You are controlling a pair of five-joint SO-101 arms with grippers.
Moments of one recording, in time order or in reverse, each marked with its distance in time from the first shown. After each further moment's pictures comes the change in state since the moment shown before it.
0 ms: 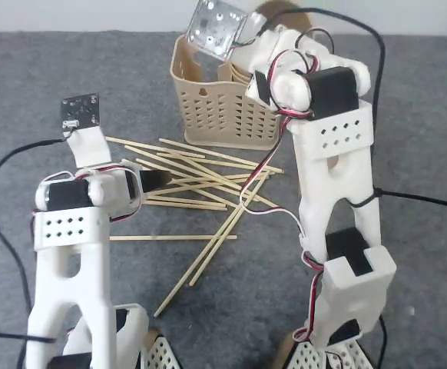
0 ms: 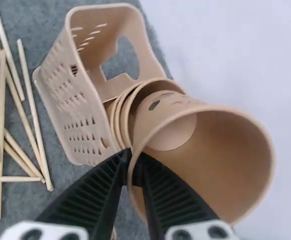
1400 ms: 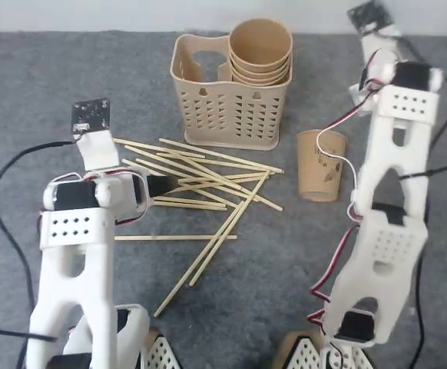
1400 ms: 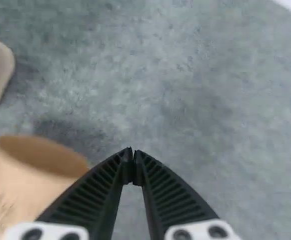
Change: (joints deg) left arm 1.9 0.0 1.7 0.0 0.0; right arm 28.3 22.5 9.9 -14.5 -21.3
